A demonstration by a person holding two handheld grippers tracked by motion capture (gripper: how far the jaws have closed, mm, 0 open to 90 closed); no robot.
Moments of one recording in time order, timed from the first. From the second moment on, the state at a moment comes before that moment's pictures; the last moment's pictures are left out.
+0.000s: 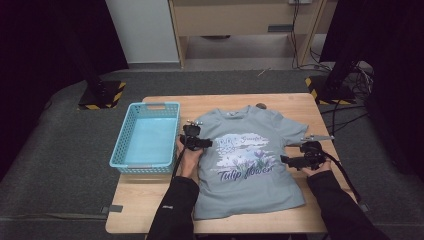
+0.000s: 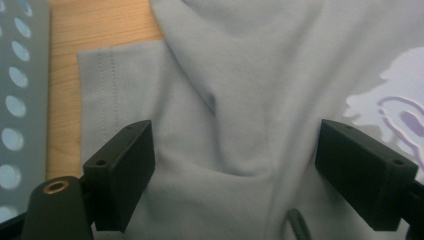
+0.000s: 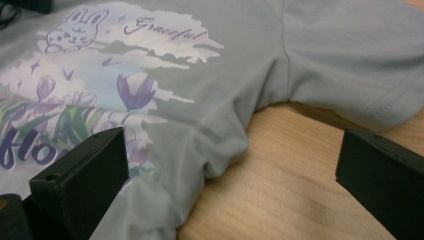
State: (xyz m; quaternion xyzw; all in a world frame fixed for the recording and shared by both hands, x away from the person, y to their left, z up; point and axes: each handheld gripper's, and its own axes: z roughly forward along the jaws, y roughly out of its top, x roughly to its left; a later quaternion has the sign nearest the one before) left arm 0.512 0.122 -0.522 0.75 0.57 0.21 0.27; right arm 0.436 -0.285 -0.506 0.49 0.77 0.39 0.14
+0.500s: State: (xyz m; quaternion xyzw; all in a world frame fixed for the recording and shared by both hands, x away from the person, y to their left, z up) left arm 0.515 0.117 -0.529 0.75 0.55 0.22 0.28; right arm 0.477 -0.251 -0.524 0.46 0.80 0.36 0.17
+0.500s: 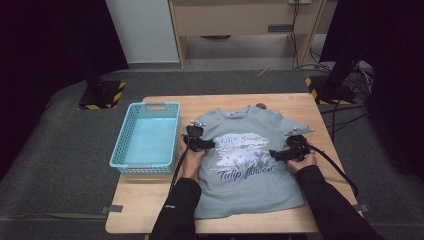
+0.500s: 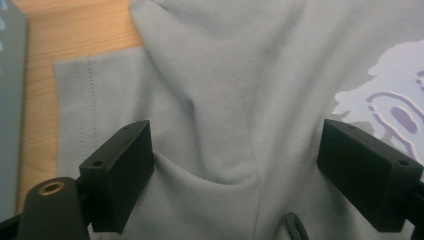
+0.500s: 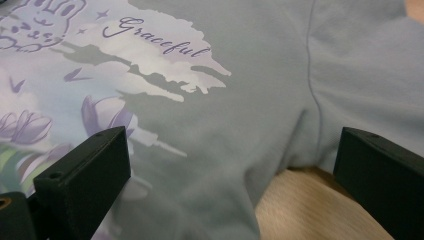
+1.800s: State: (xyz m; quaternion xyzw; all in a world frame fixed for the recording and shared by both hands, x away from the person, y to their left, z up) left arm 0.376 0.122 -0.472 0.79 0.46 0.20 0.35; right arm 0.418 -0.269 -0.485 0.48 0.76 0.41 0.16
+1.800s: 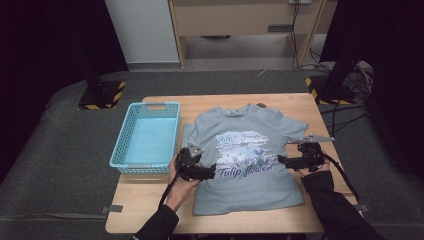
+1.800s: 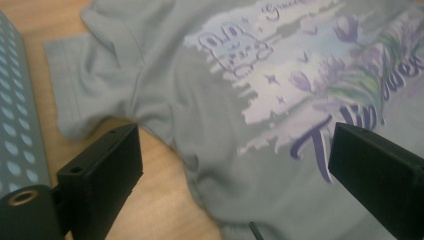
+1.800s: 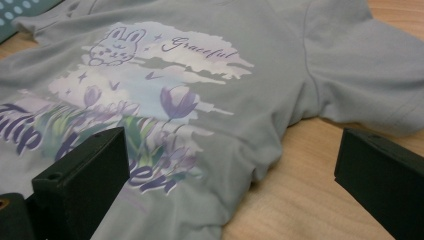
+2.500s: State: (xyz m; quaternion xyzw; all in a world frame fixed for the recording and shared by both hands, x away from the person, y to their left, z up) left arm 0.325 0.153 -0.496 0.80 0.46 0.17 0.34; right arm 0.375 -0.264 -0.490 0.44 0.80 0.37 0.16
